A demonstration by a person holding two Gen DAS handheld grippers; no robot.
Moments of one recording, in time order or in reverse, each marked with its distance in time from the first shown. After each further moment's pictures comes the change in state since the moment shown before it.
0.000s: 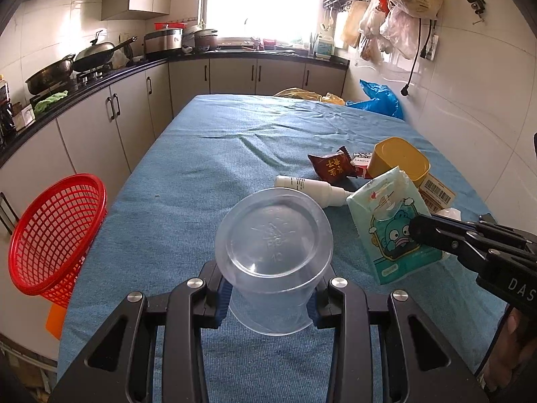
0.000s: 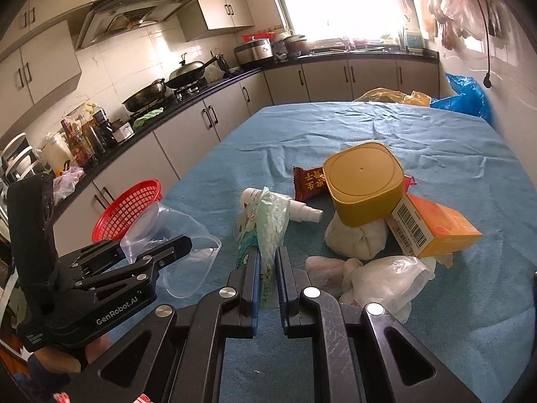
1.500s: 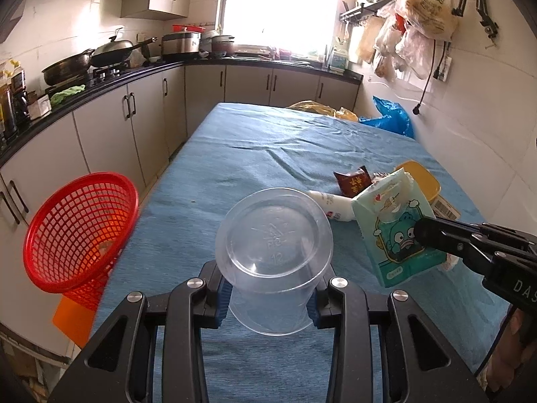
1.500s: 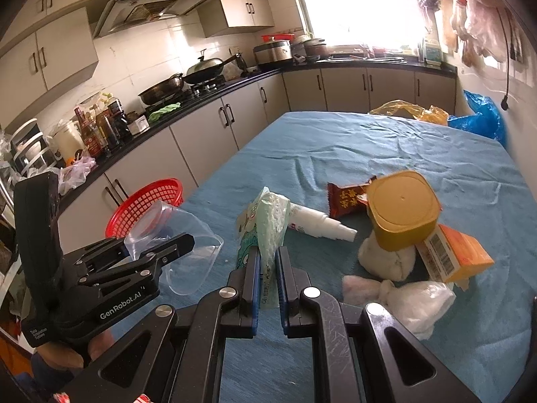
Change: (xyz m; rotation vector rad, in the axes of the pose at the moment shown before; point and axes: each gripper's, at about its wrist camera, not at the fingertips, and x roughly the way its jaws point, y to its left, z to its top) left arm -0.026 0.034 0.002 -0.065 -0.042 0.026; right arm 0.000 0.033 0.018 -0.082 0.003 0.038
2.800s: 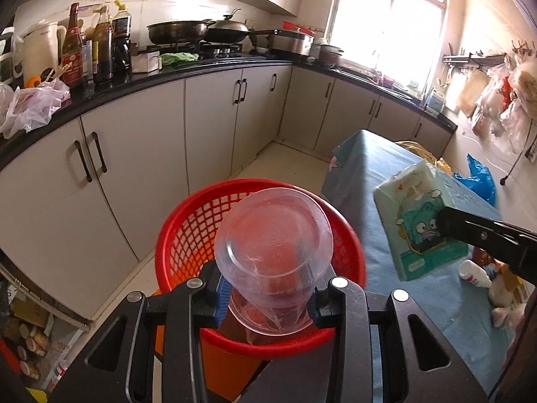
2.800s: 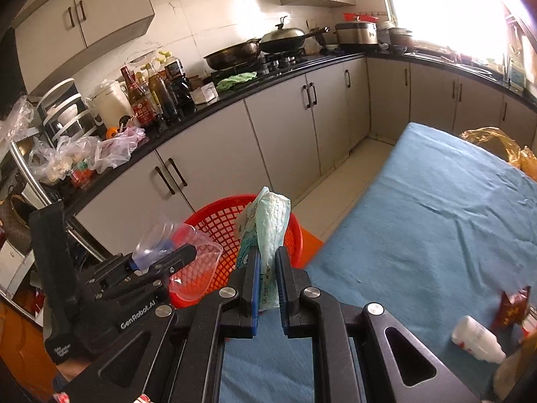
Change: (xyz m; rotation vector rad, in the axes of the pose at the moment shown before) left arm -0.017 0.209 0.019 -0.290 -0.023 0.267; right arm 0.161 0.171 0.095 -0.162 0.135 0.214
